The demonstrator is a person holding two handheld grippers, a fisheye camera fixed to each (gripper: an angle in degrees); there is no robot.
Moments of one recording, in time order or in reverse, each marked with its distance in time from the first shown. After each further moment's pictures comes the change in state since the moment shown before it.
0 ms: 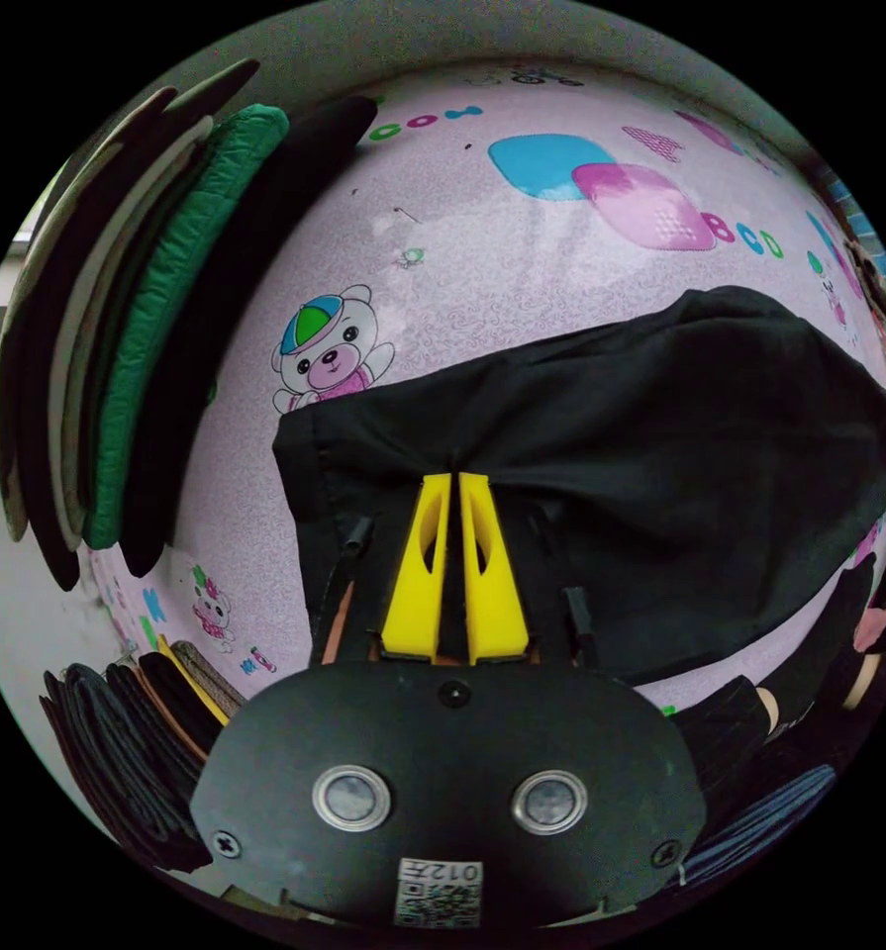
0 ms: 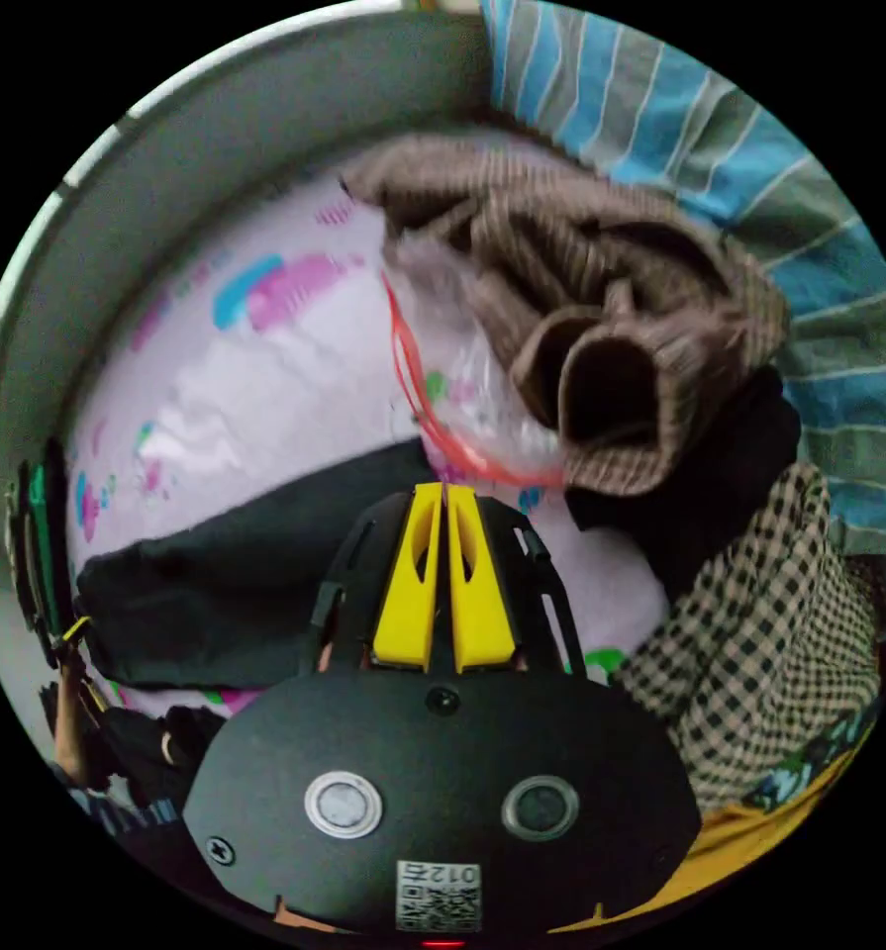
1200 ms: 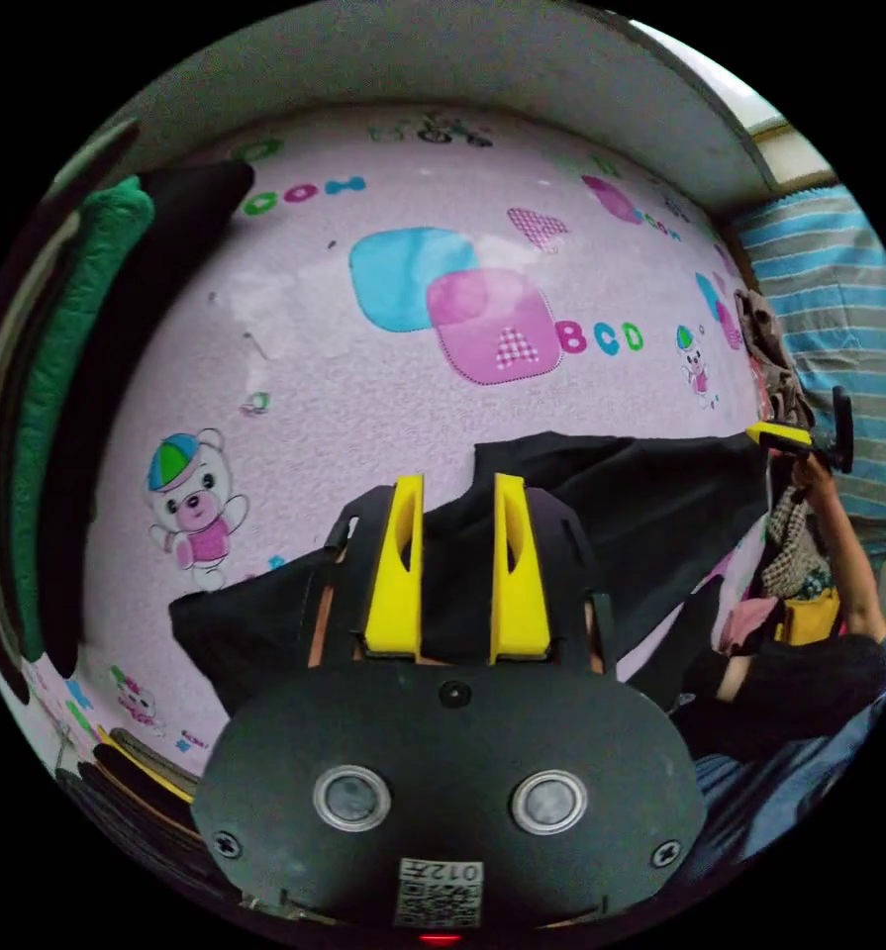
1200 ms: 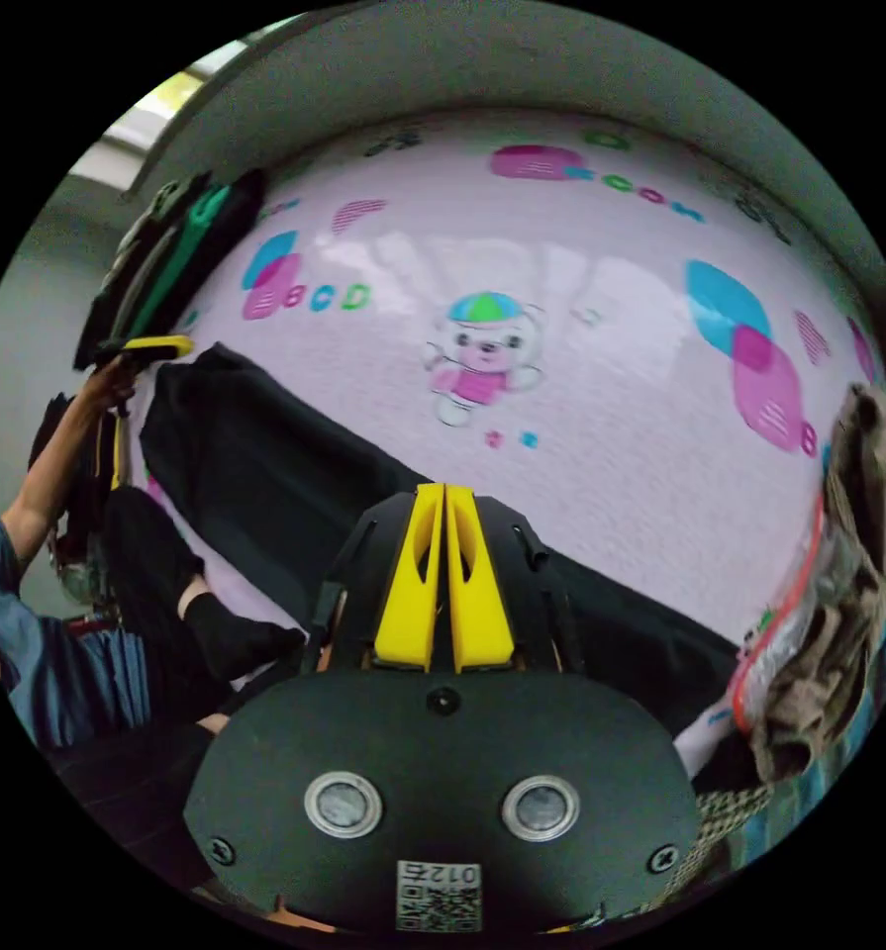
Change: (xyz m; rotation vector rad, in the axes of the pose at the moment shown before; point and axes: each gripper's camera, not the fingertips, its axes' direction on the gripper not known) left arm -0.101 -0.053 -0.011 0.067 0.404 0.064; right arm -0.352 -0.054 0.005 -0.183 -0.217 -0.763
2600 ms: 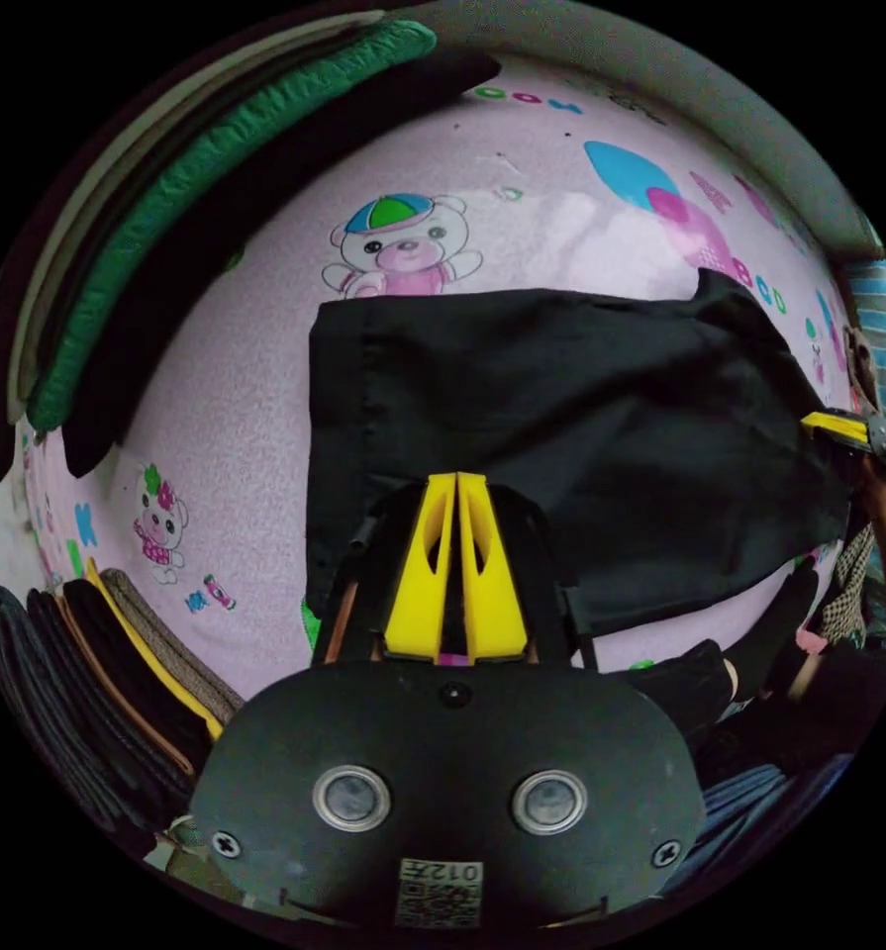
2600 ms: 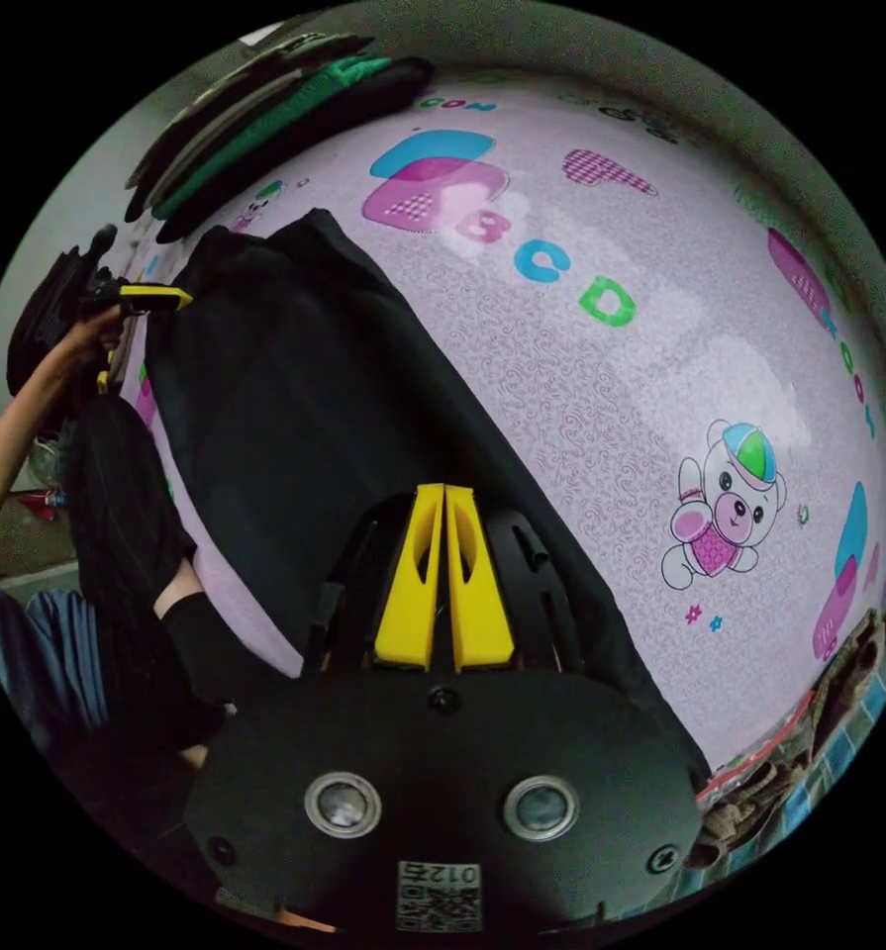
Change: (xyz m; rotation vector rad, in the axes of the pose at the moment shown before) left arm -0.084 0.138 0.045 -0.089 -0.202 -0.247; right arm -0.225 -0.222 0.113 -0.130 0.035 -0.342
